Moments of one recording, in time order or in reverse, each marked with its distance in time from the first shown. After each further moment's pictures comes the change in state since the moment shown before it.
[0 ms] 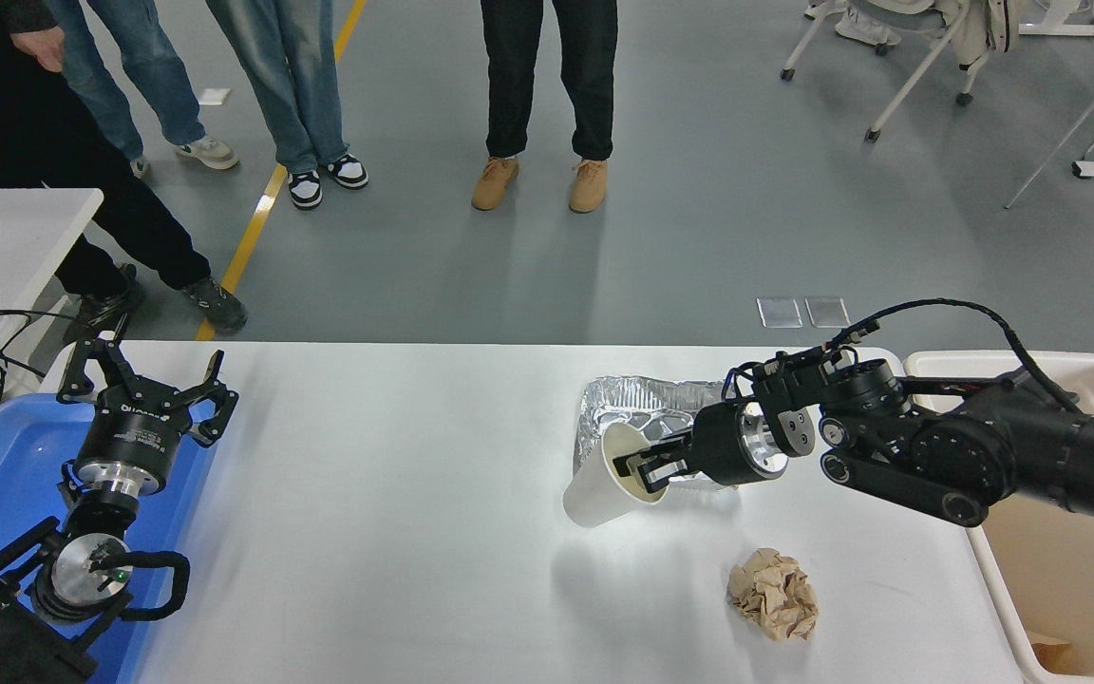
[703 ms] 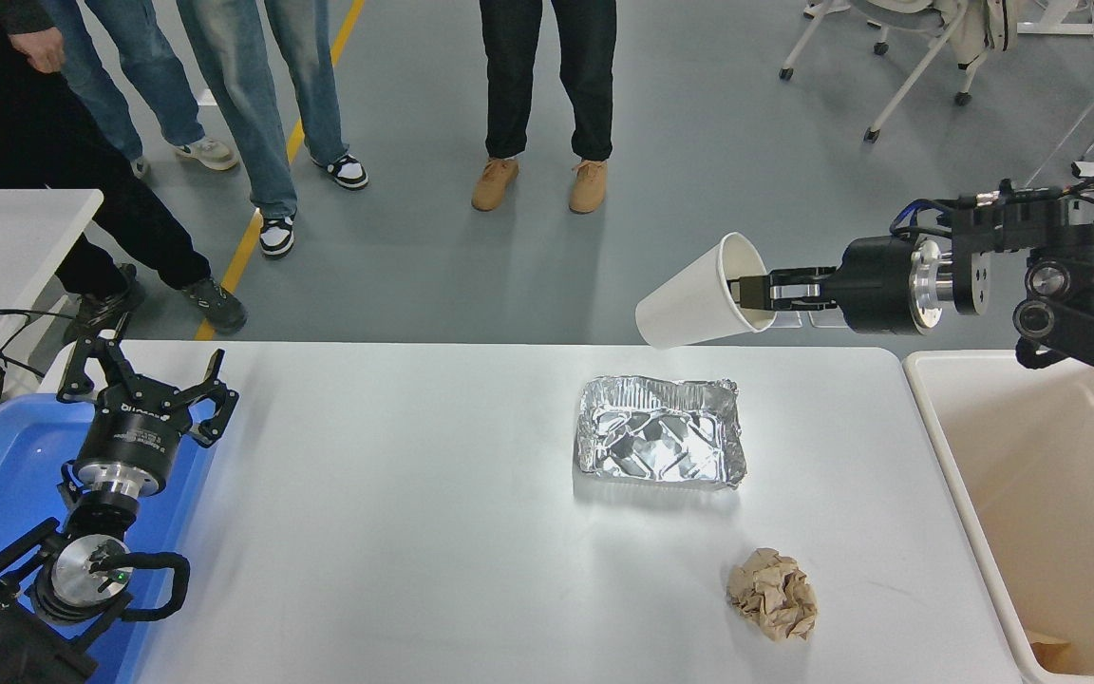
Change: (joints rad) left arm 0.000 0.000 0.000 0.000 0.000 0.000 0.000; right arm 0.156 -0.404 0.132 0.122 0.309 0.049 0.055
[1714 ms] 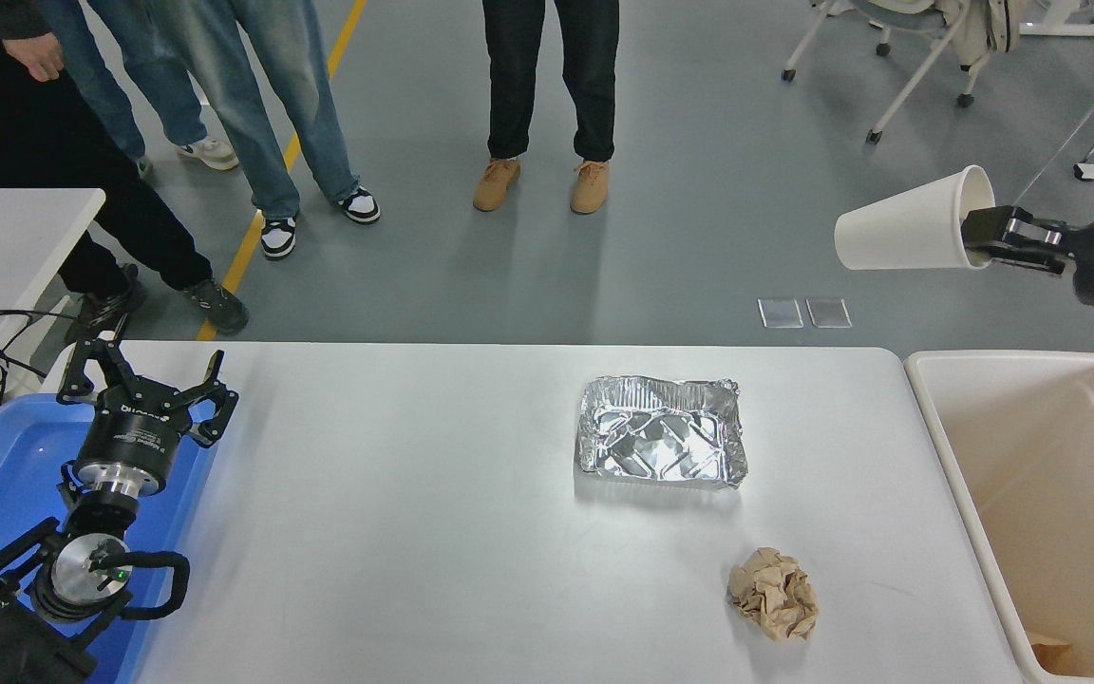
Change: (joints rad) left arm 0.000 0.000 0.000 0.000 0.000 0.000 0.000; right arm -0.160 -0.234 0.025 -0.160 0.069 -0.015 0.143
